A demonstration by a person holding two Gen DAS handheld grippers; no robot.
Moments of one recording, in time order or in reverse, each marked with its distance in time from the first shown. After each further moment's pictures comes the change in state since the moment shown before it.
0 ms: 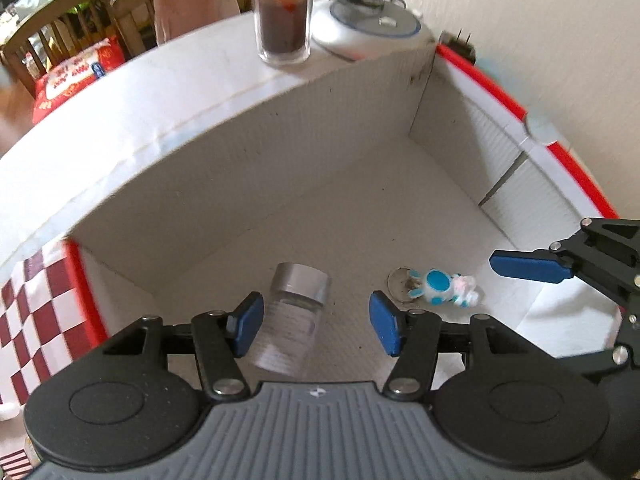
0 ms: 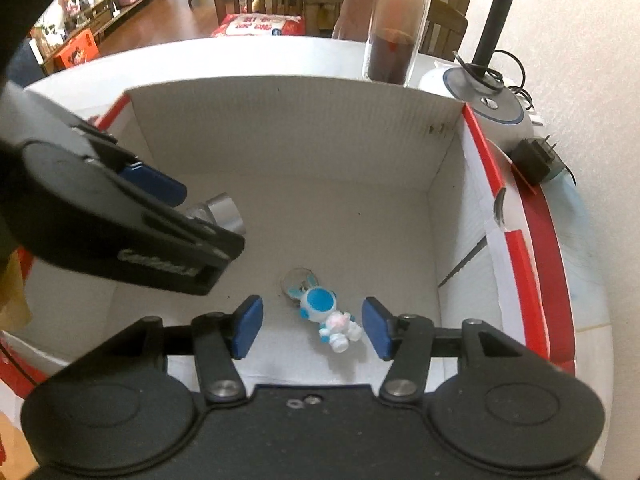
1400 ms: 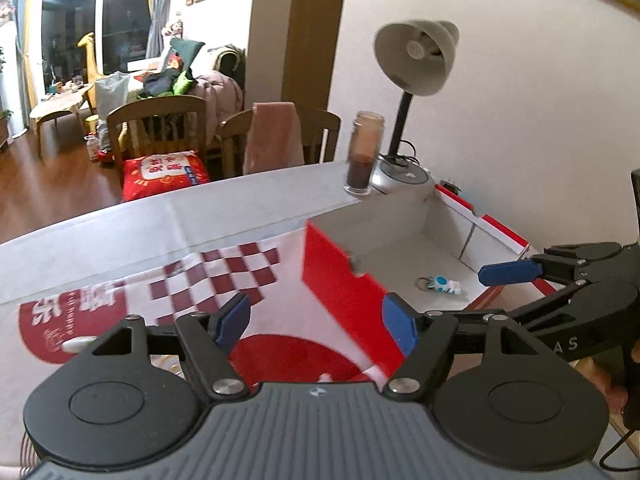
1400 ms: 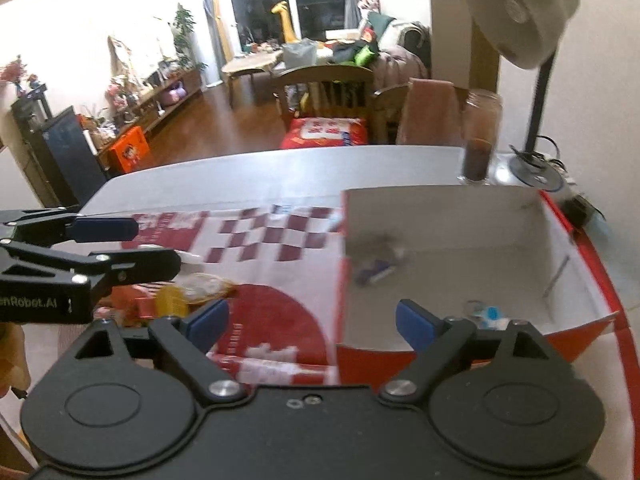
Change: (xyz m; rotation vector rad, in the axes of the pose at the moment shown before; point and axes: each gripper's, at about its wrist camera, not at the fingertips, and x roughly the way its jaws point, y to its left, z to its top) left arm -0.208 0.102 -0.194 -0.096 -0.511 0.008; right arm -0.111 0.153 -0.032 0.075 -0.314 0.137
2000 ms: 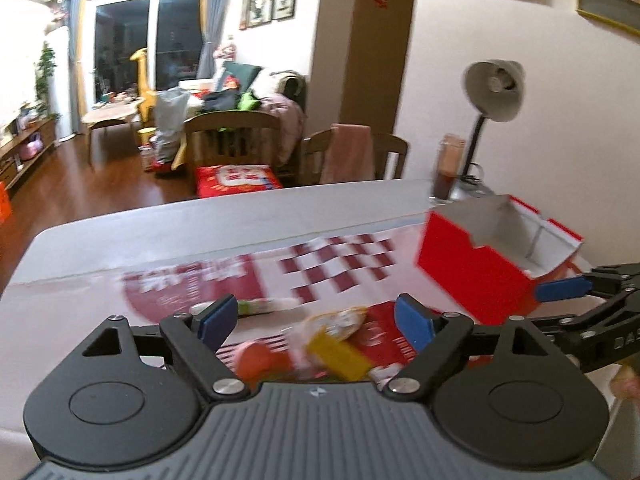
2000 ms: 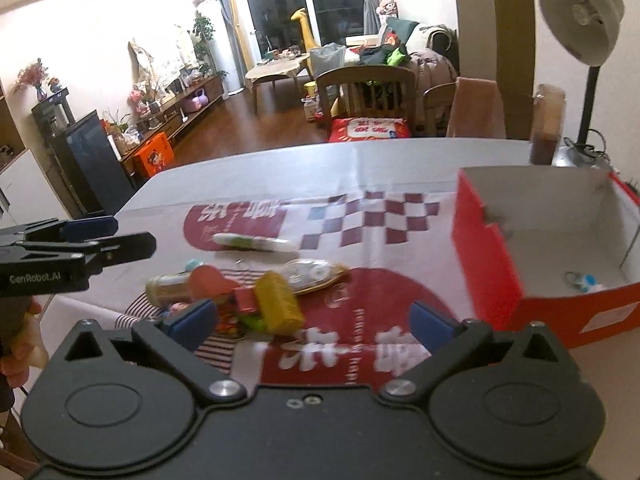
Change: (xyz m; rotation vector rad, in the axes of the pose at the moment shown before) left arm -0.075 0.138 -0.079 -0.063 -0.103 0.123; right arm 0.026 0.116 -0.033 0.018 -0.024 0.052
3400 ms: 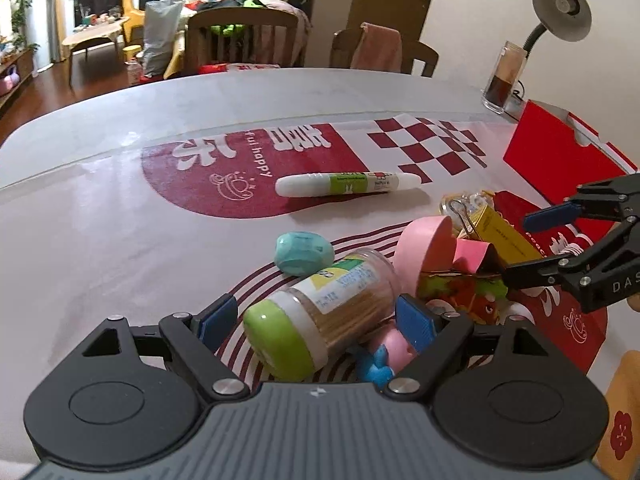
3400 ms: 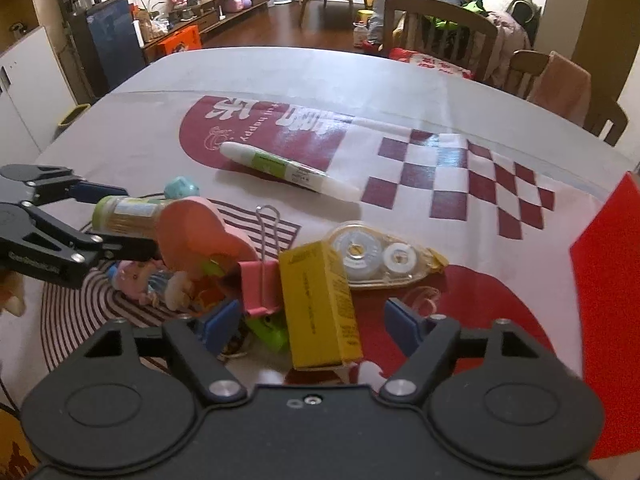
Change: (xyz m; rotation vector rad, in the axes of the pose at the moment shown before) left arm 0.118 0.134 -0.071 -0.010 0.260 -0.087; right arm 0.163 0.055 0.005 -0.243 0.244 0.004
